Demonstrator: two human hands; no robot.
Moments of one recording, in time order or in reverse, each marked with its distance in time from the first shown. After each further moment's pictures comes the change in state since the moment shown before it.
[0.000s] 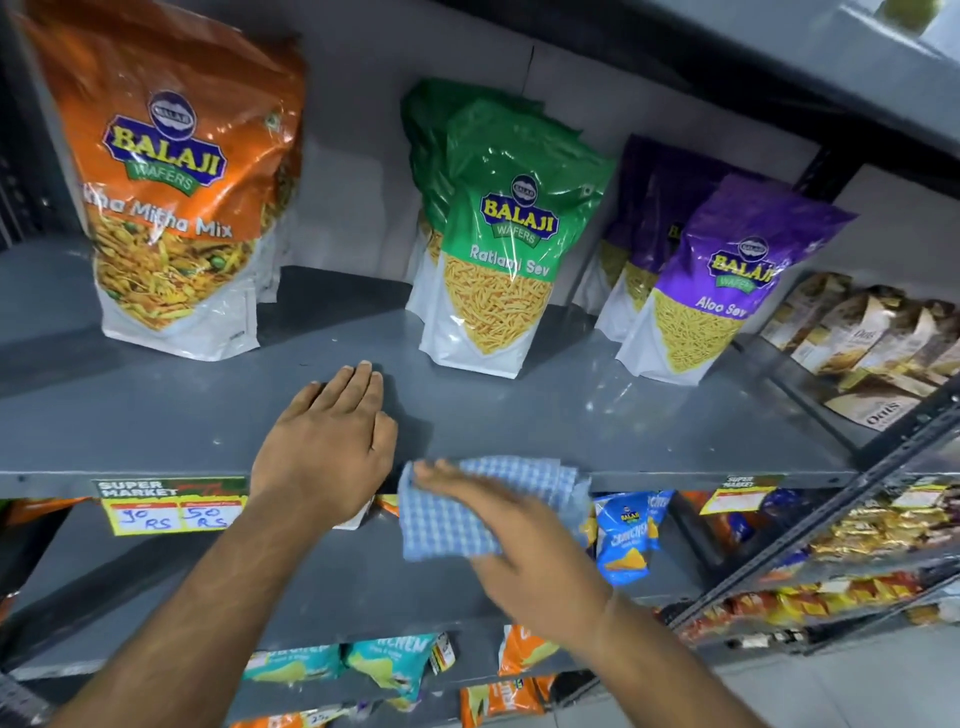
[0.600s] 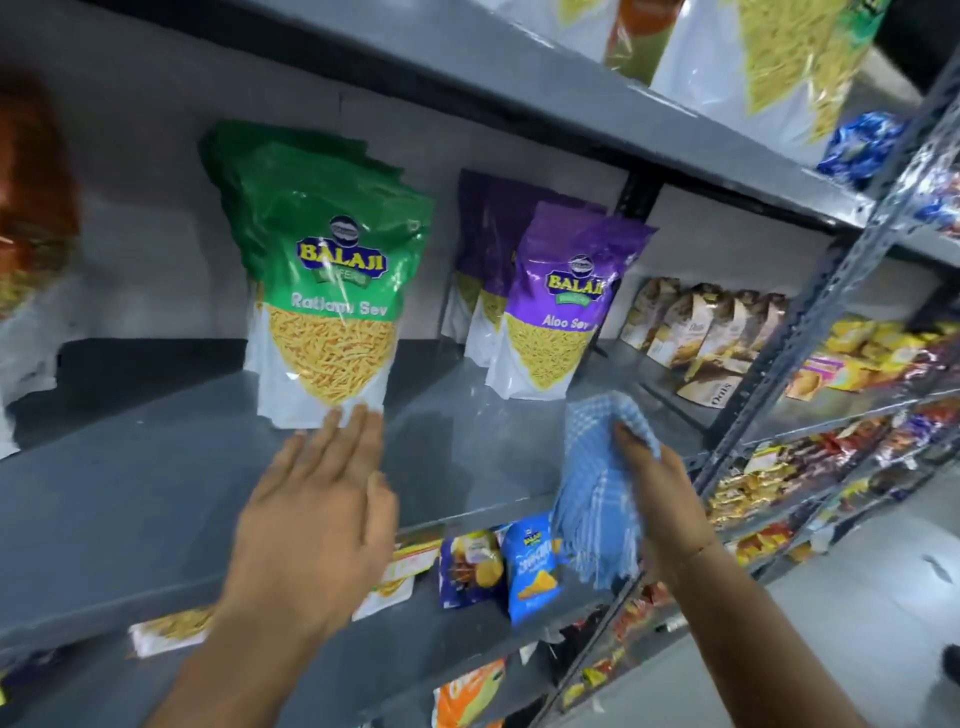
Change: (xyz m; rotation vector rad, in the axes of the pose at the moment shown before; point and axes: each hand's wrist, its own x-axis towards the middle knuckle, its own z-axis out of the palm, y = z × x) left_hand 0.003 0.117 -0.002 -0.159 0.230 0.262; right_hand -0.074 0.118 -0.155 0.767 0.946 0.640
